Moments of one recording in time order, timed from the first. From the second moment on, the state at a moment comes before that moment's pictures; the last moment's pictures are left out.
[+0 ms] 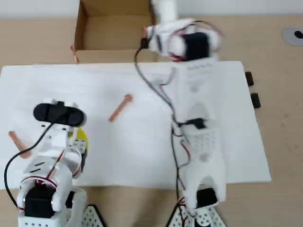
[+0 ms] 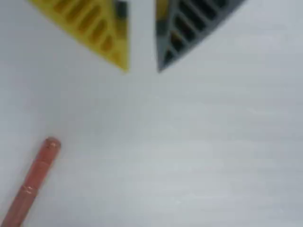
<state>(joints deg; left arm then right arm) 0.6 -95.6 67.1 75.2 -17.7 -15.4 38.2 -93.0 101.4 -9.3</state>
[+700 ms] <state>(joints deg) -5.6 -95.3 76.1 74.7 -6.4 -7.8 -60.4 35.6 78.6 -3.5</state>
